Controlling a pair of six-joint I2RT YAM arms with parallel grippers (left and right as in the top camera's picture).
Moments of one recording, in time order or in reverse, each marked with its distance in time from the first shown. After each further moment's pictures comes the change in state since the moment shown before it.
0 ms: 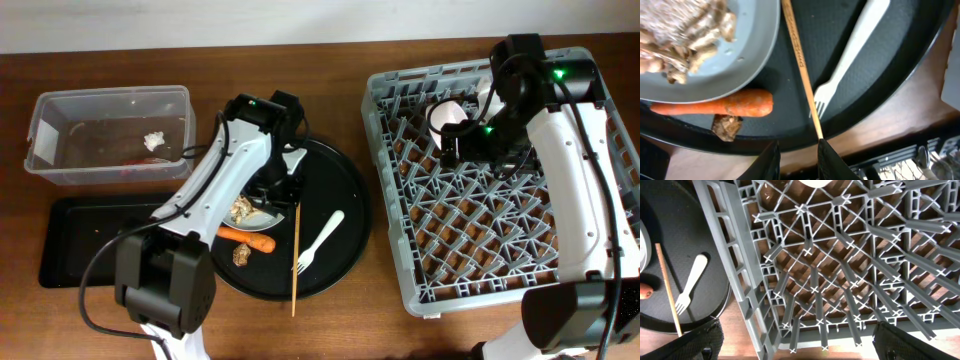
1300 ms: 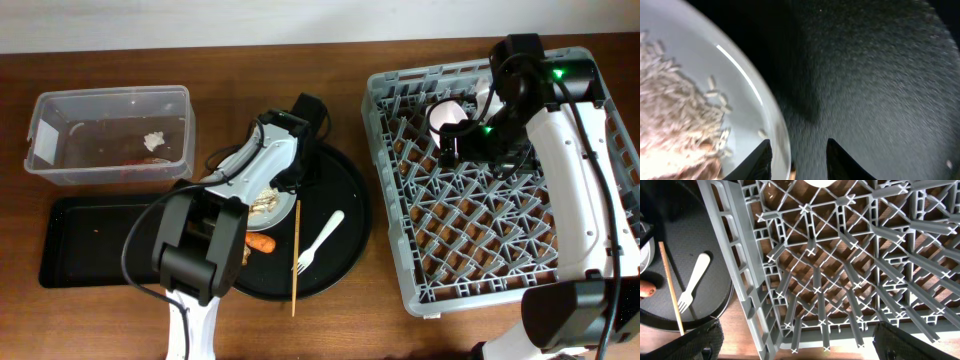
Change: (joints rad) left arm -0.049 0.218 -0.027 0.475 -0.174 -0.441; right arm 0.000 0.004 0.000 0.001 -0.011 -0.006
